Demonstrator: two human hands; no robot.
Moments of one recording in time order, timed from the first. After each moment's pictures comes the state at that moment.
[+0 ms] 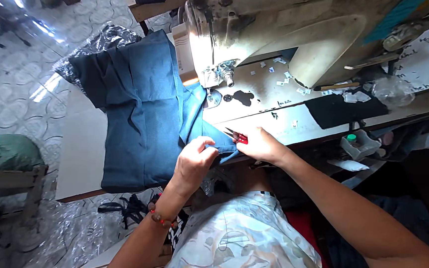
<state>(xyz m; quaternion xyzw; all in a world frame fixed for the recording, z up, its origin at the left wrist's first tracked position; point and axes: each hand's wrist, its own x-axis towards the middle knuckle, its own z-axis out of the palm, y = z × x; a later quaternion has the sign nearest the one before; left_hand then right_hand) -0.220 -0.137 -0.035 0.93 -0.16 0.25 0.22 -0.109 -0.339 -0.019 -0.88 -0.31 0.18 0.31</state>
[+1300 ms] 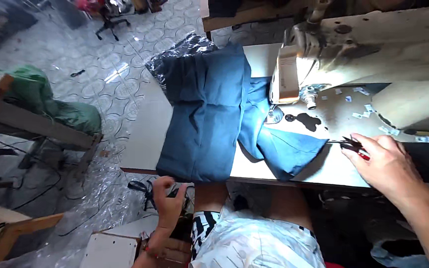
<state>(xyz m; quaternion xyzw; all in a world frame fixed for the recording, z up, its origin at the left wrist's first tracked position) -0.387 -0.036 -0.111 0.82 0.30 0.36 0.34 -0.044 -0.434 -0.044 -0.93 -0.27 -0.07 0.22</state>
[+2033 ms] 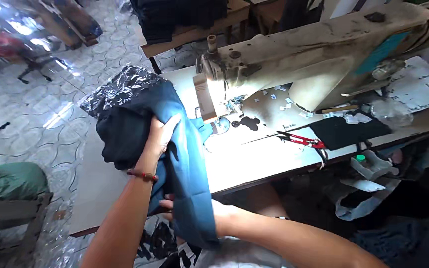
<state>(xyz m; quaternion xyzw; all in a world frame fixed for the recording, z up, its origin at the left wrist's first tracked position) -0.138 -0.028 0.023 0.79 0.15 0.15 0.57 -0.221 -0.230 -0.025 -0.70 -0.58 0.17 0.38</state>
